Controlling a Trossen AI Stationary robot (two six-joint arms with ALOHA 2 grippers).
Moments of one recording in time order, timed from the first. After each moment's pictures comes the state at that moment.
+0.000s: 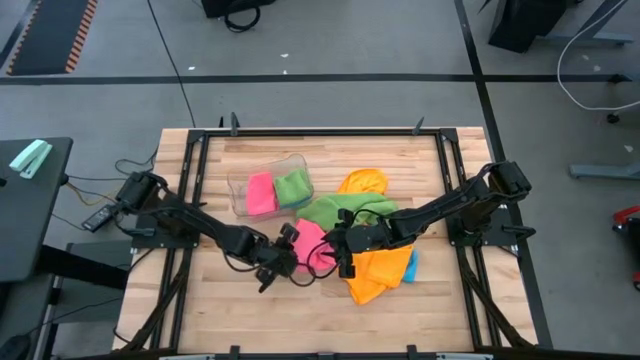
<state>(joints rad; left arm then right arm) -0.39 1.68 0.91 -0.31 -0.34 0.36 0.29 1.67 1.02 0.00 0.28 0.16</state>
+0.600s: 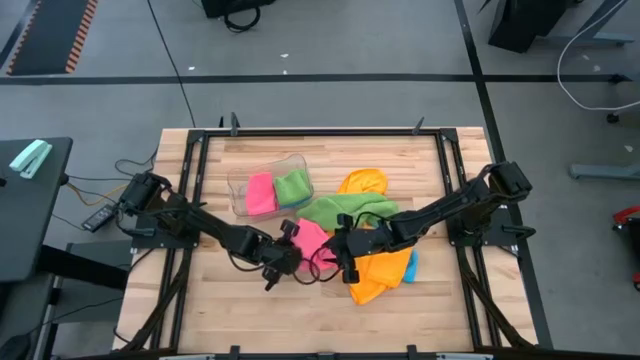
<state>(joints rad) -0.38 1.71 0.96 -0.31 -0.40 0.21 0.32 1.67 1.02 -0.01 0.26 0.10</state>
